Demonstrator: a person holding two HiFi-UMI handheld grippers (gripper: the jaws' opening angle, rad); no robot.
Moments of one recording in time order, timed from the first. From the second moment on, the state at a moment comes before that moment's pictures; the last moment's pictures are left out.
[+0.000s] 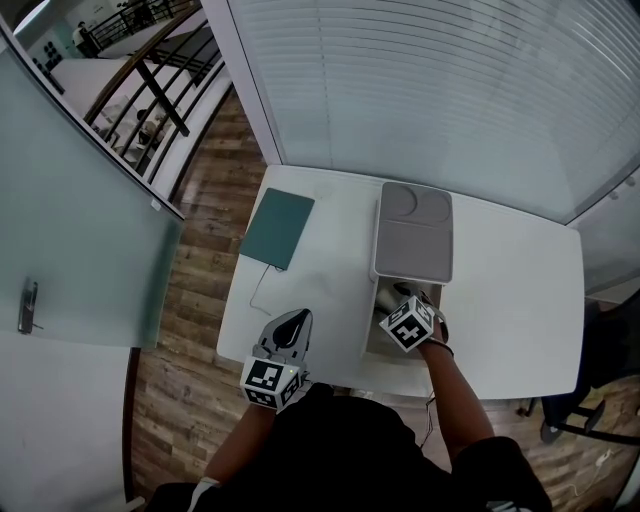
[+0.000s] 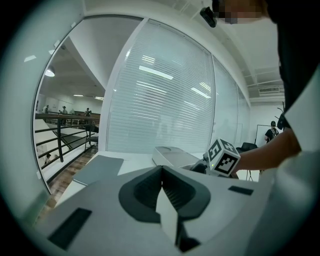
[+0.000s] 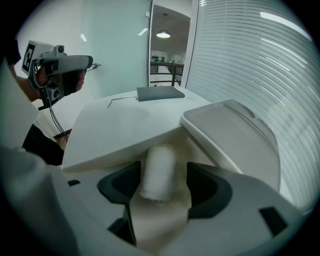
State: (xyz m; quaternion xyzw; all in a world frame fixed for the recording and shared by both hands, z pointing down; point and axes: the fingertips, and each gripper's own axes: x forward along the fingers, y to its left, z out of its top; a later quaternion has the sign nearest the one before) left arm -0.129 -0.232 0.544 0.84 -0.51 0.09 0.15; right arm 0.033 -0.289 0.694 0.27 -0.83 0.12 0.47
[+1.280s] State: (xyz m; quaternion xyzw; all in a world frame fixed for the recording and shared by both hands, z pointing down) left arm -0.123 -0.239 0.540 0.85 -0.50 0.07 0.14; right arm 0.052 -0.284 0.639 0.36 -0.85 0.19 0.32
